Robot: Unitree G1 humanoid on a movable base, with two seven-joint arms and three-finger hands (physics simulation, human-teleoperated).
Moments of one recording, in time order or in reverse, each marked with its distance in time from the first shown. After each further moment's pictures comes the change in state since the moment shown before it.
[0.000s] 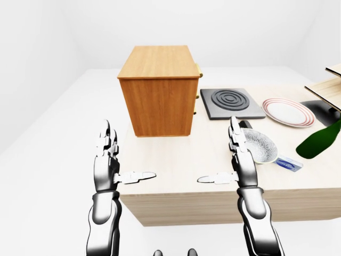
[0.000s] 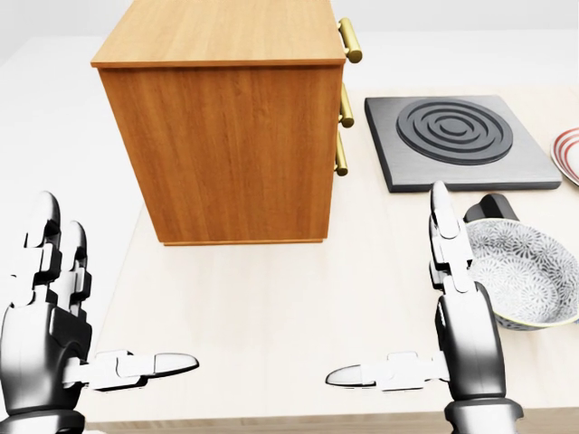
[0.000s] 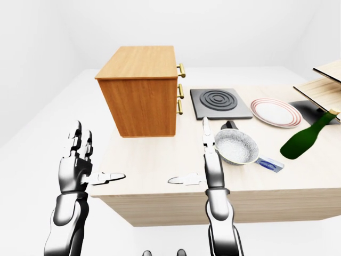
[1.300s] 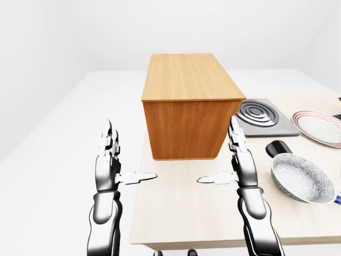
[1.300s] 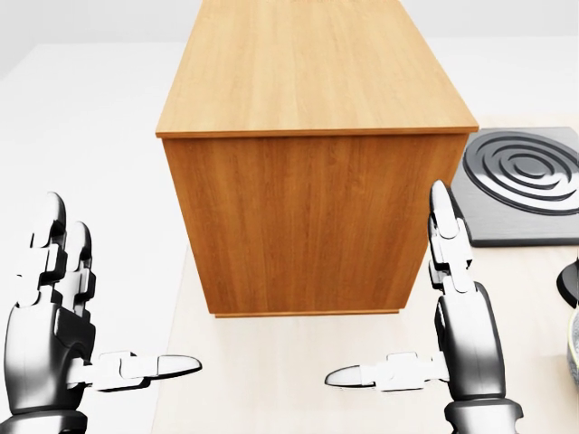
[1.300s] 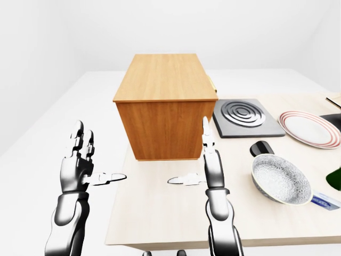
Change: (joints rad) left arm 0.000 0.001 -0.007 0.005 0.004 0.000 -0.009; right arm 0.002 0.000 0.002 -0.004 0.001 0.000 0.003
